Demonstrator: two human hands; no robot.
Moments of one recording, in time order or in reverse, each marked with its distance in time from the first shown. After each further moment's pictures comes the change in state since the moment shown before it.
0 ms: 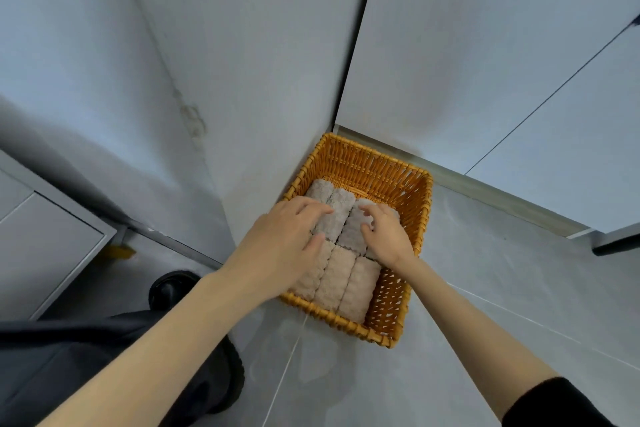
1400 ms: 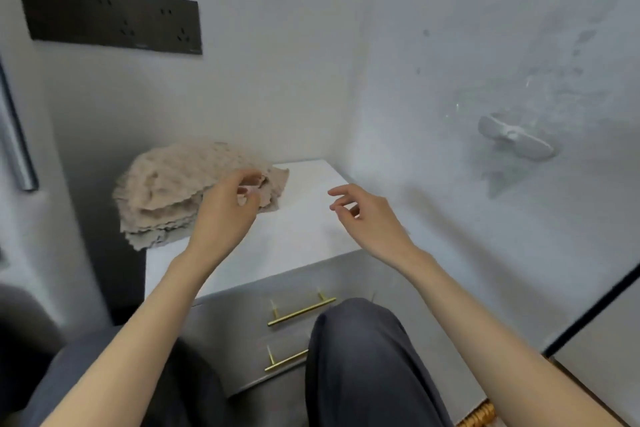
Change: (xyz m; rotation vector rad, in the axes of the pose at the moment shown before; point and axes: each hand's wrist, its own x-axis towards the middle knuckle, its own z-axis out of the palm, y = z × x) left_hand -0.363 -0.115 -0.317 -0.041 1.218 -0.572; right_hand -0.143 -0.564 -0.068 0.283 -0.170 -0.973
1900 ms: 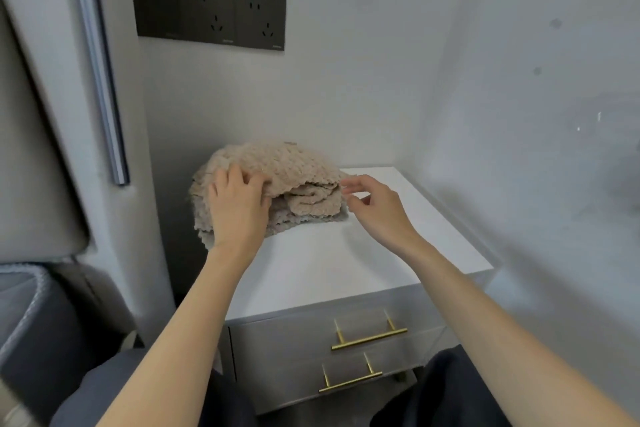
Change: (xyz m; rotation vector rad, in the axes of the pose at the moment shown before) left_hand 0.031 -0.079 -0.032 0.737 0.227 -0.071; right_hand 0.087 -0.024 0.092 0.225 -0.055 -0.043
